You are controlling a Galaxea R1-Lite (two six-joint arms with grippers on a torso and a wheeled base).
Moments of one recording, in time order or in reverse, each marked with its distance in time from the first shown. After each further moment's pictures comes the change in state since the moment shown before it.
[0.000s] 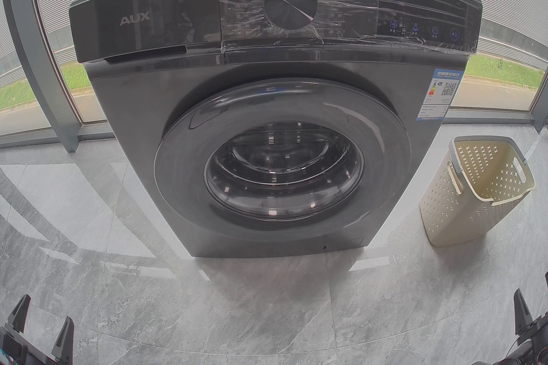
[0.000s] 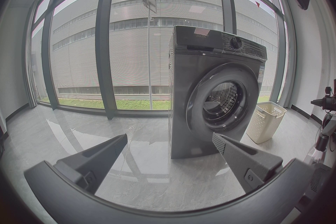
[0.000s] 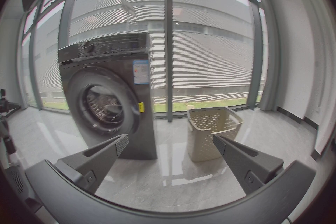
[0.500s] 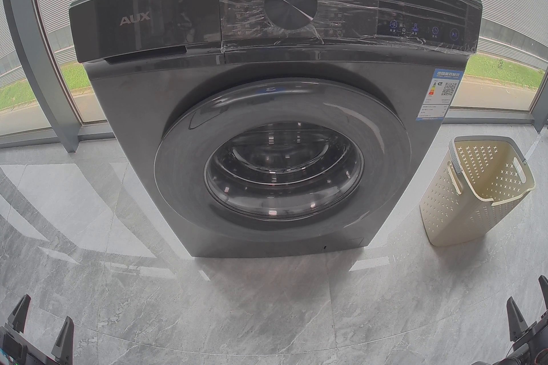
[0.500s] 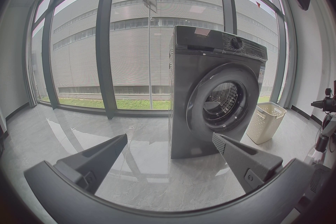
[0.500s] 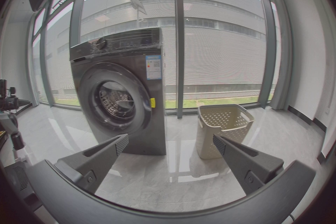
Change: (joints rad) left arm 0.000 0.000 0.000 0.001 0.001 -0.003; right arm 0.003 0.001 0.000 0.031 0.081 -0.002
